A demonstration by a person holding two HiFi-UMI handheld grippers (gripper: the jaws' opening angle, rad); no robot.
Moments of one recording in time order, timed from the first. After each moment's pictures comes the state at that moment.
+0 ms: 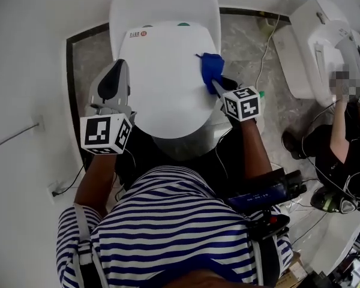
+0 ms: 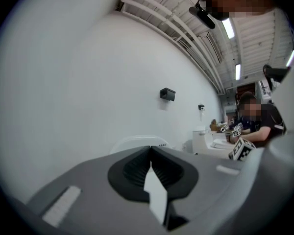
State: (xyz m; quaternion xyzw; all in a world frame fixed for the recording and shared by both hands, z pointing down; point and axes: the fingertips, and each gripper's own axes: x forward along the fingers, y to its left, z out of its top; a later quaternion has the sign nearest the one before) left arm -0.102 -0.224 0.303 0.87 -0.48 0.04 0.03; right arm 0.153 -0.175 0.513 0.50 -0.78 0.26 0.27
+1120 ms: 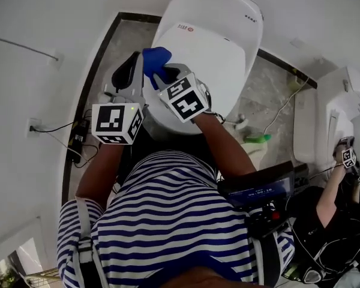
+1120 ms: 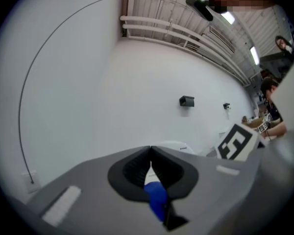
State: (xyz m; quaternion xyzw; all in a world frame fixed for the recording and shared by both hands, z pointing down) left arm -0.161 -0.118 0.305 0.77 -0.64 0.00 -0.03; right arm -0.132 -0.140 0.438 0.24 -0.93 0.01 0.29
